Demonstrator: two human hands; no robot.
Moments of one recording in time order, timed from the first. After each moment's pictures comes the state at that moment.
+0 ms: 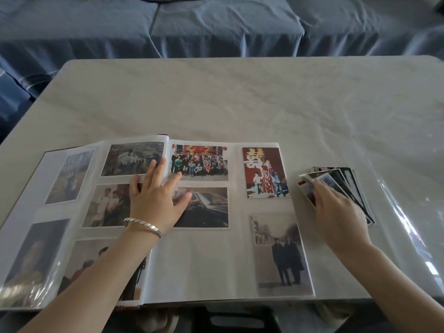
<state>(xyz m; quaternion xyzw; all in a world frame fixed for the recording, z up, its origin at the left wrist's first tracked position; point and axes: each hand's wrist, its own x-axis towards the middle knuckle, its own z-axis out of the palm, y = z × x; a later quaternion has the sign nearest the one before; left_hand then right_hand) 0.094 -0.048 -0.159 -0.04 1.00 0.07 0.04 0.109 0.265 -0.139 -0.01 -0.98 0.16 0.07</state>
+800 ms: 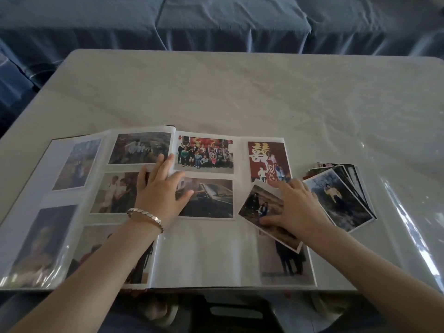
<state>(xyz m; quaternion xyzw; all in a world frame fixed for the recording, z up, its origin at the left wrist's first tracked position) 0.106 -0.050 -0.150 0.00 0.99 0.12 0.03 0.100 0.213 -0.146 0.05 -0.98 0.13 -0.14</state>
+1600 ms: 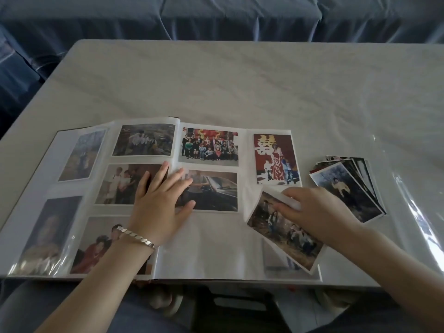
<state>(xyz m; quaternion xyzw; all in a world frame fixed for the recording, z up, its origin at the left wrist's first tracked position) 0.139 -0.058 -0.154 0.05 0.99 0.09 0.04 0.113 0.228 -0.123 0.13 -0.96 0.20 -0.16</state>
